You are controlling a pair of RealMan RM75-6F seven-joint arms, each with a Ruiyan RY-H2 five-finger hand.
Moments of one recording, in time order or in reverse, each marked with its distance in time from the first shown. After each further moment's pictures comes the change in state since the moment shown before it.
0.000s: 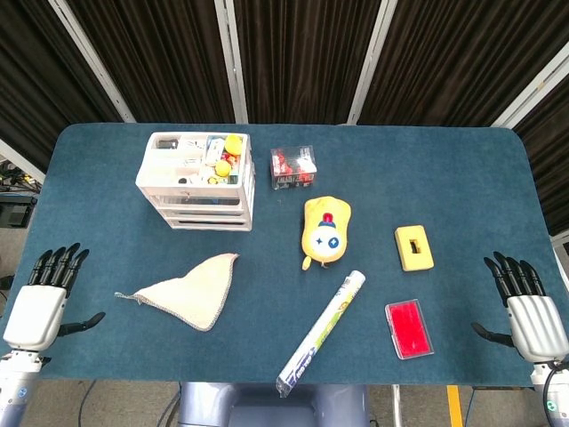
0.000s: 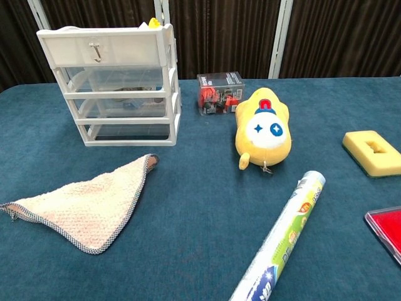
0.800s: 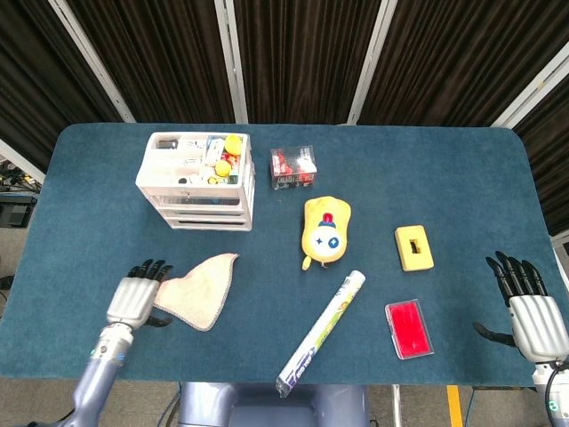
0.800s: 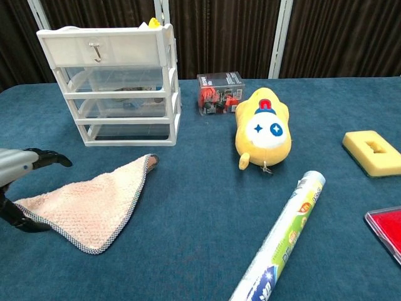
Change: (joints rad) left arm -0.259 -0.305 -0.104 -0.114 -0.570 -0.315 0.604; right arm -0.001 0.003 0.001 0.005 0.000 0.003 0.018
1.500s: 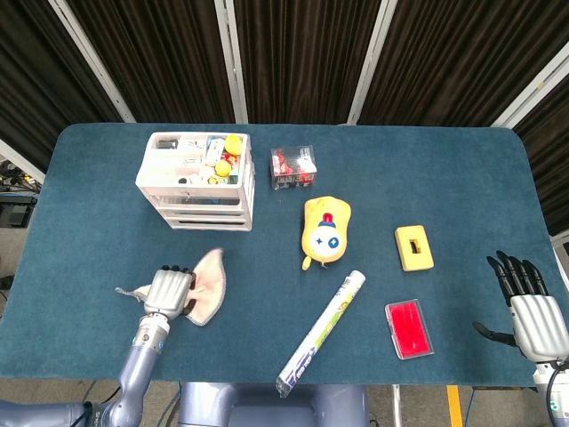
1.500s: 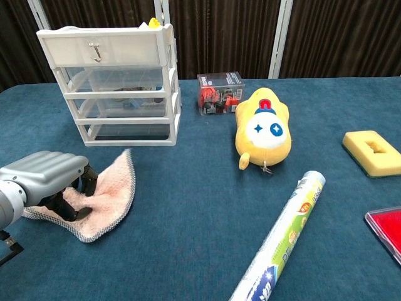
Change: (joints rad) left arm -0.125 -0.201 -0.009 0.139 -0.101 0.063 0.112; right arm 0.000 0.003 0.002 -0.003 0.006 -0.003 0.011
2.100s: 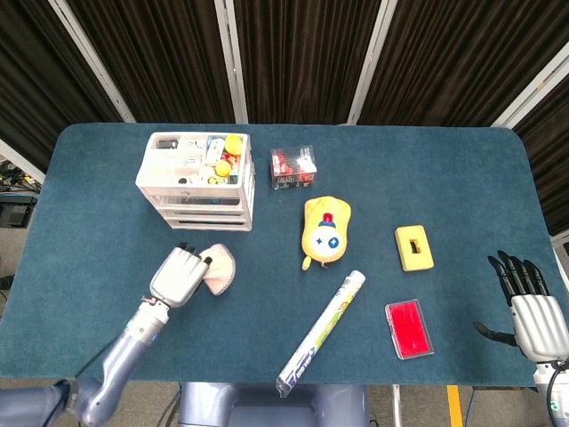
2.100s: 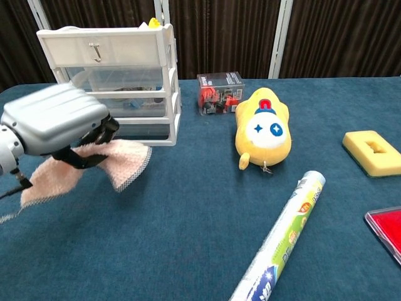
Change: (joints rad) left arm -0.115 0.189 0.084 0.043 0.539 -0.020 -0.097; right arm -0.002 -0.001 0.002 -0.003 0.004 0.004 -0.002
